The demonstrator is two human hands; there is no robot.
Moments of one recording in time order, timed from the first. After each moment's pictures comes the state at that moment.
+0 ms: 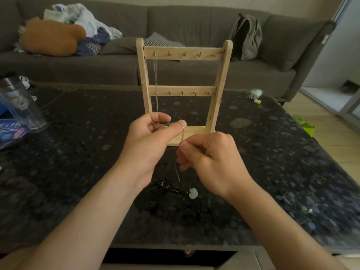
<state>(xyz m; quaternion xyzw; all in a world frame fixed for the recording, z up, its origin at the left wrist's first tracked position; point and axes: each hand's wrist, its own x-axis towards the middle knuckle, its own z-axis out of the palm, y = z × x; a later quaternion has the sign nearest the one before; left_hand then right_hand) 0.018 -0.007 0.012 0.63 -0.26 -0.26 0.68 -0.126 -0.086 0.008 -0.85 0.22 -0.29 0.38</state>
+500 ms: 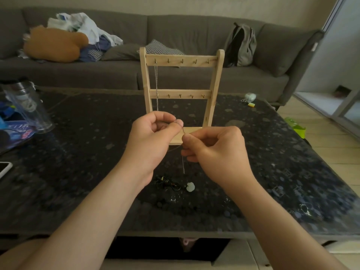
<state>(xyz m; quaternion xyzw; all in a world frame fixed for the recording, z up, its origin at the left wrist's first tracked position) 0.001 0.013 0.022 0.64 -0.31 -0.23 0.67 -0.142 -0.069 0.021 -0.75 0.29 -0.37 0.47</state>
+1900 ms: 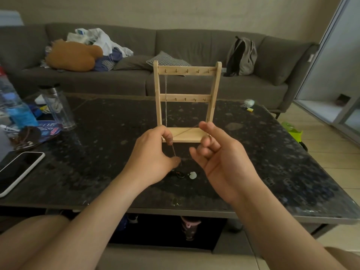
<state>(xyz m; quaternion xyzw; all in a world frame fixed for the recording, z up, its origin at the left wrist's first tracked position) -0.030 0.084 0.035 0.81 -0.45 -0.07 0.37 -0.179 -0.006 0.050 -0.40 0.20 -0.34 0.83</state>
